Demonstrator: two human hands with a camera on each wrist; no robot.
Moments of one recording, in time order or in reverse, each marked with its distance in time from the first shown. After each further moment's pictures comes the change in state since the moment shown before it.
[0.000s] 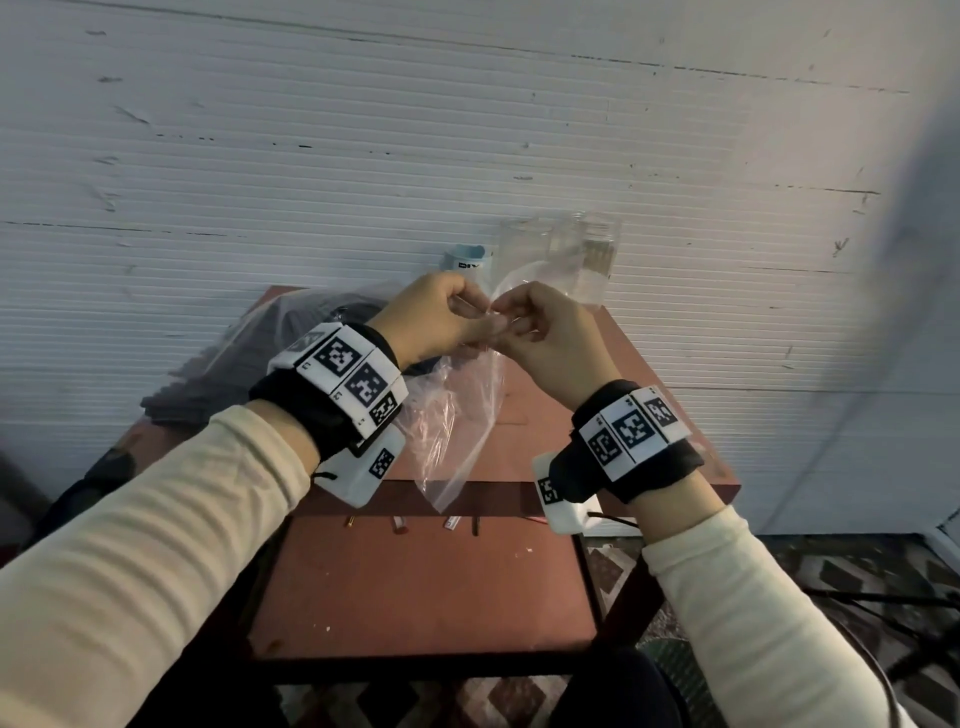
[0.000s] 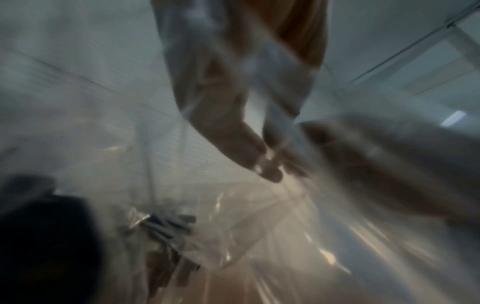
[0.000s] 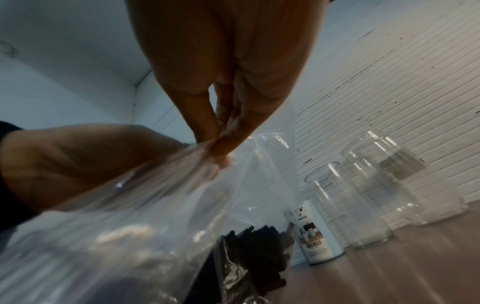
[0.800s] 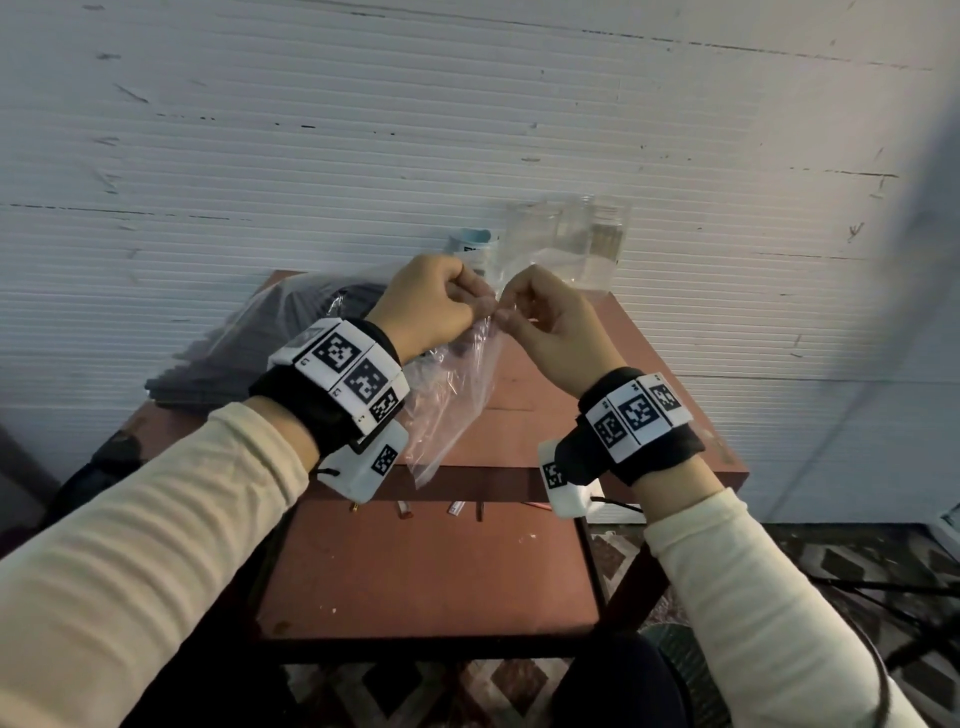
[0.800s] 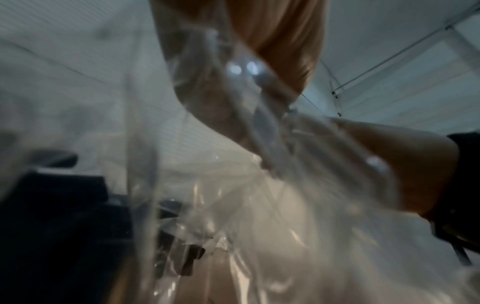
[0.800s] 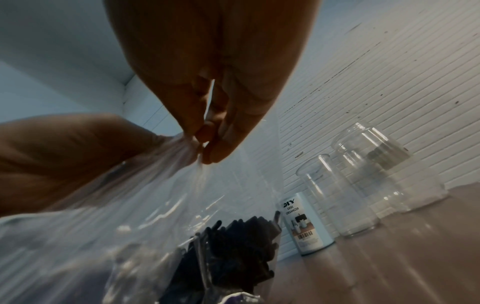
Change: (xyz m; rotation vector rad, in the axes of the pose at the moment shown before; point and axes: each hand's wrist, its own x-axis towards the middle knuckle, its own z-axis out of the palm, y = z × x) left_hand -0.004 -0.006 0.001 0.100 0.148 0.071; right_hand -0.001 0.006 0.002 -0.002 -0.059 -0.117
